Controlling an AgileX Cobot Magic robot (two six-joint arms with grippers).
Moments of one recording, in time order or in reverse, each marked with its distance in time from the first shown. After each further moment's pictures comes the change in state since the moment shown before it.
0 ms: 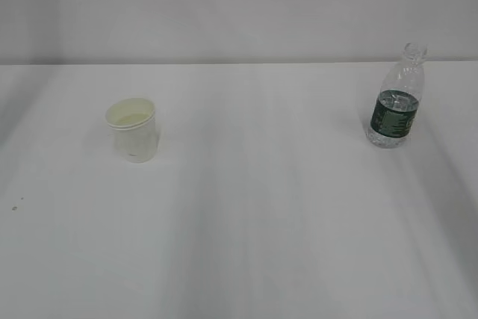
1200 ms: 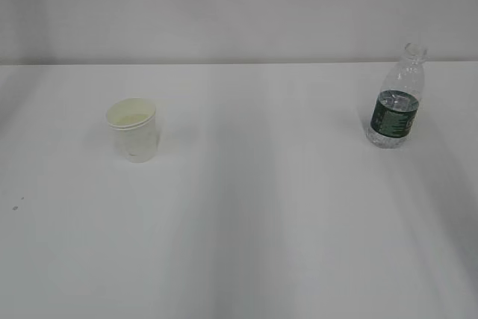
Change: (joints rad) left arm 0.002 -0.130 -0.164 0.072 0.212 -0.027; right arm 0.000 -0.126 -0.141 0.015 0.238 0.000
